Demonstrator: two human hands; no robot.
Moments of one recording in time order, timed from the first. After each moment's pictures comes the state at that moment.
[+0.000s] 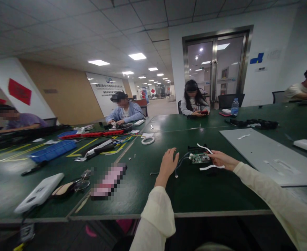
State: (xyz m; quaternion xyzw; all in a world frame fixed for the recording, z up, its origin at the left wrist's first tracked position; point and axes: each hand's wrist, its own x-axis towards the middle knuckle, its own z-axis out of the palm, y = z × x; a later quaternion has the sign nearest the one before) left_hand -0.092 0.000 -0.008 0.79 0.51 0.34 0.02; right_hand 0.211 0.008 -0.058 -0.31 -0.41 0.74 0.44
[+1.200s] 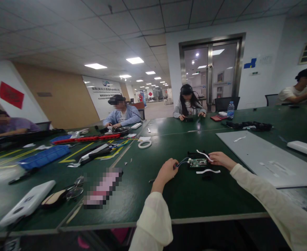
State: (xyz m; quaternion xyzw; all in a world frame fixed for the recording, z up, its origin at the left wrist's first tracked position) left_hand -0.101 0.002 -0.011 0.84 0.50 0.18 0.11; right_hand 0.227 0.025 -0.062 -0.51 -0.46 0.56 0.46
